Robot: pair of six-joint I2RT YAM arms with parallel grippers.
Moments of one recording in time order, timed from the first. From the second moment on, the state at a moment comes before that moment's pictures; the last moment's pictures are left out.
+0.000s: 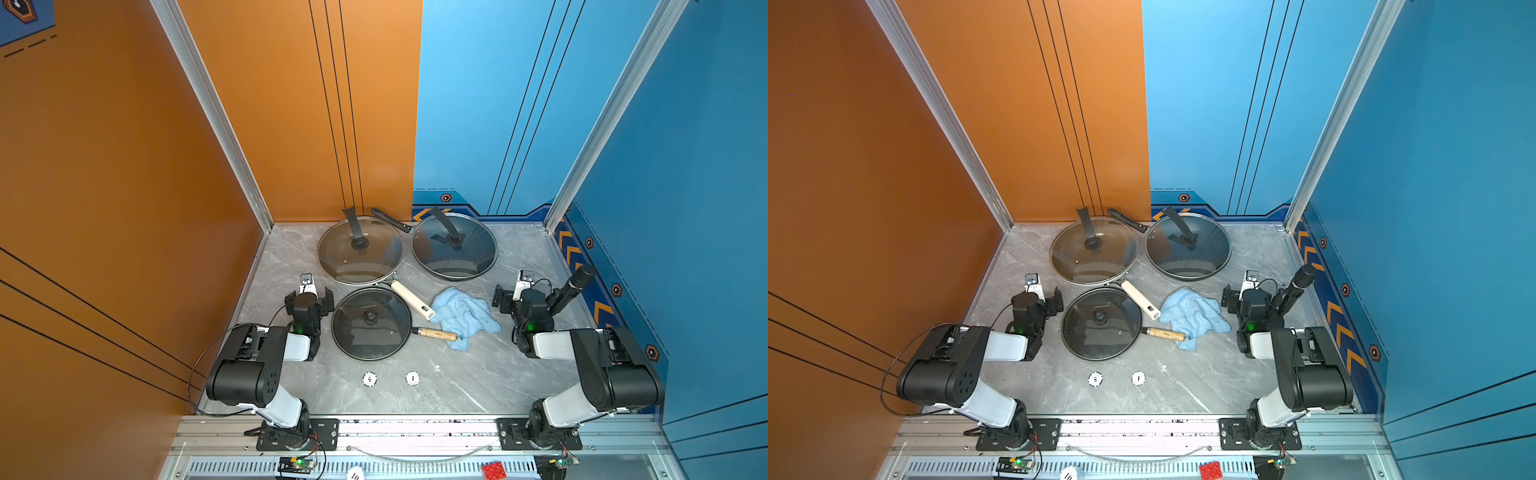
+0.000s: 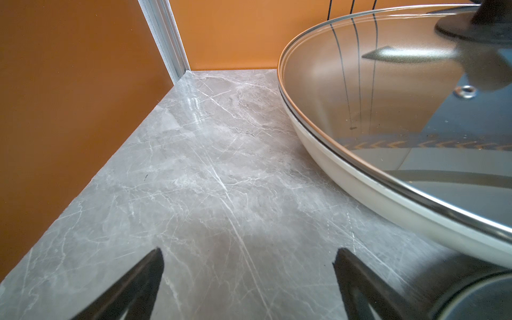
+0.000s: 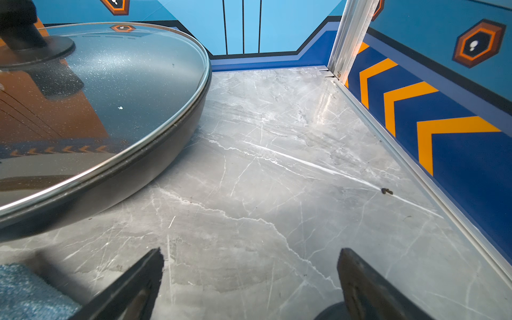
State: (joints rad) left arm -0.06 1.57 0.35 0.85 -0.31 -0.02; right arm 0.04 1.54 0.38 0.77 0.20 0.07
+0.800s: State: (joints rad) left arm -0.18 1.14 0.97 0.00 -0.26 -0.29; right arm 0.17 1.01 0.84 -0.06 0.15 0.41
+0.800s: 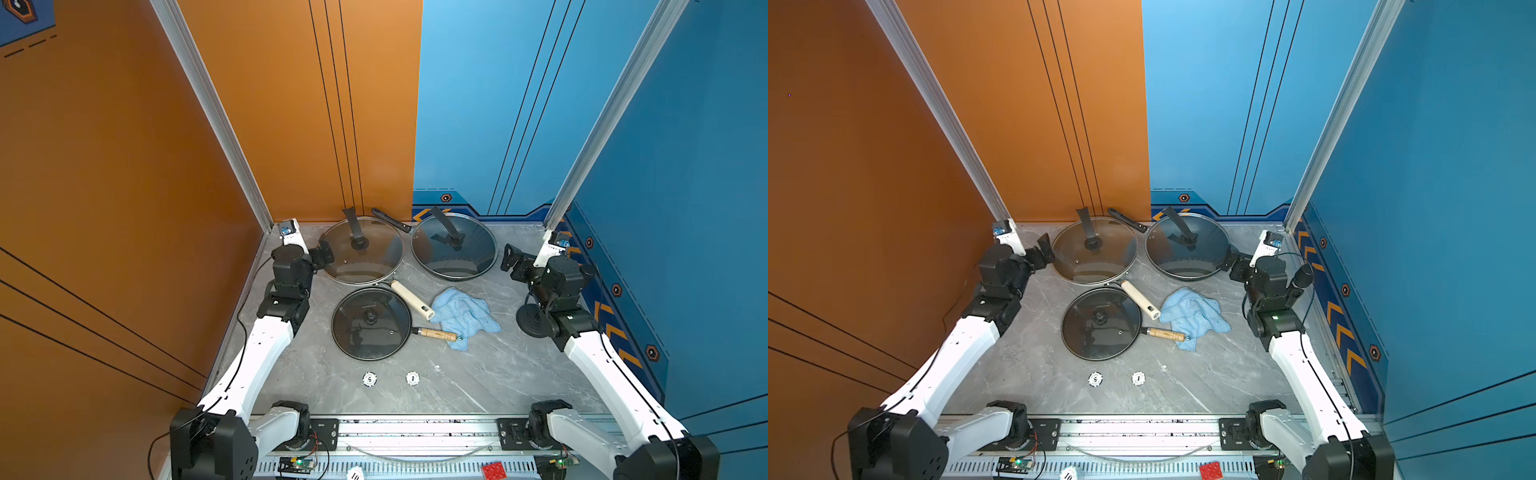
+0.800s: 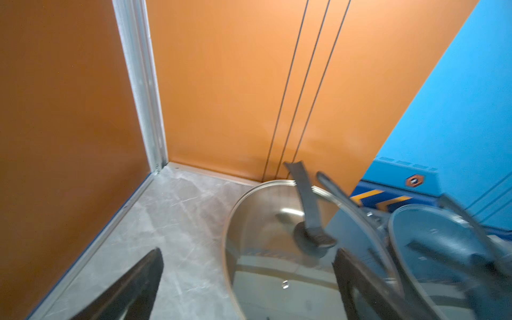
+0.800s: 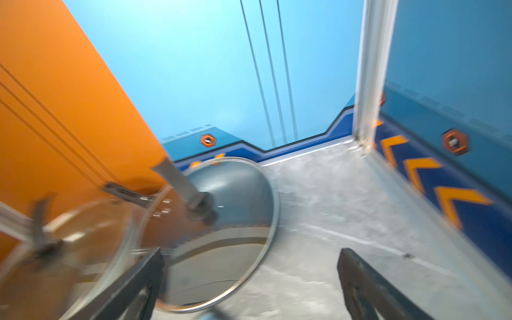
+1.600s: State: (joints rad) left arm -0.57 1.28 1.21 -0.21 -0.07 -0.71; right arm 0.57 1.16 1.06 -0.19 0.23 0.81
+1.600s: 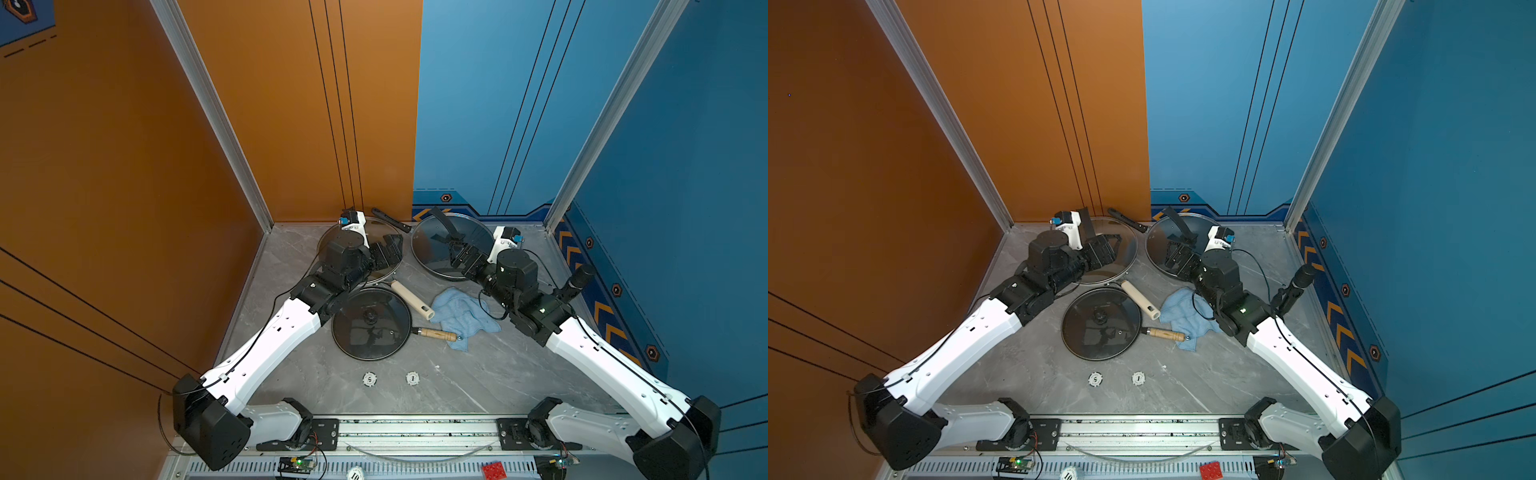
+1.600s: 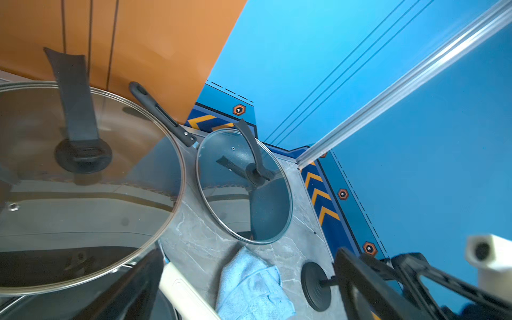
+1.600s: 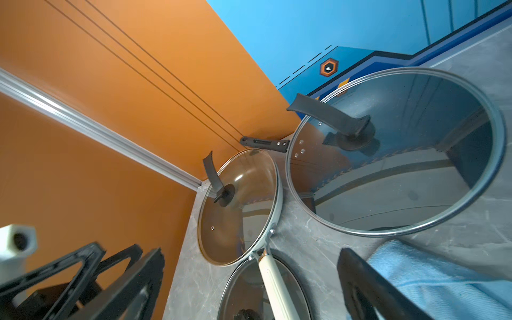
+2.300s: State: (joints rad) left arm -0.51 1.40 1.41 -0.45 -0.19 -0.49; right arm 0.57 1.38 0.88 -0.40 0.42 0.53
